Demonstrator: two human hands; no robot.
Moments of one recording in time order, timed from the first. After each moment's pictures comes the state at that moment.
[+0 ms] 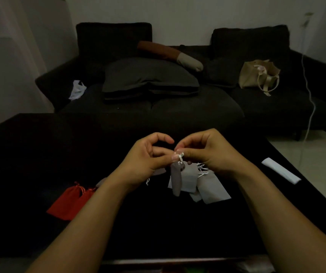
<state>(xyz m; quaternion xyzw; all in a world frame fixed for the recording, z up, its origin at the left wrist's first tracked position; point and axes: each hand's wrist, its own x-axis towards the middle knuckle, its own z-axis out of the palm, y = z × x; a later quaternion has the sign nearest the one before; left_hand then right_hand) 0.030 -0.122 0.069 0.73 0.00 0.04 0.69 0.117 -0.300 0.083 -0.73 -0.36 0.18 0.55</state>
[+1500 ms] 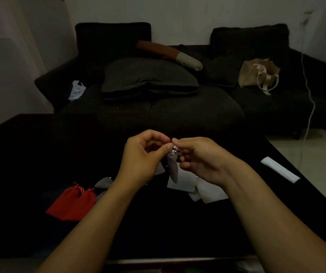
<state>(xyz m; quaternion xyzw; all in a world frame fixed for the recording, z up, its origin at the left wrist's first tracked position) 0.031 -0.134 0.064 0.77 0.03 0.26 0.59 0.112 -0.274 0.078 -0.63 -0.13 0.35 0.68</state>
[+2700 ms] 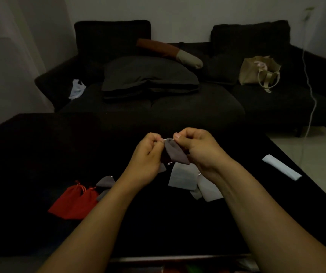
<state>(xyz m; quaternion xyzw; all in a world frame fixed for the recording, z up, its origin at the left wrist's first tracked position) 0.043 -0.128 0.052 0.78 0.08 0.15 0.60 0.102 -0.262 0.084 -0.72 -0.13 0.21 0.65</state>
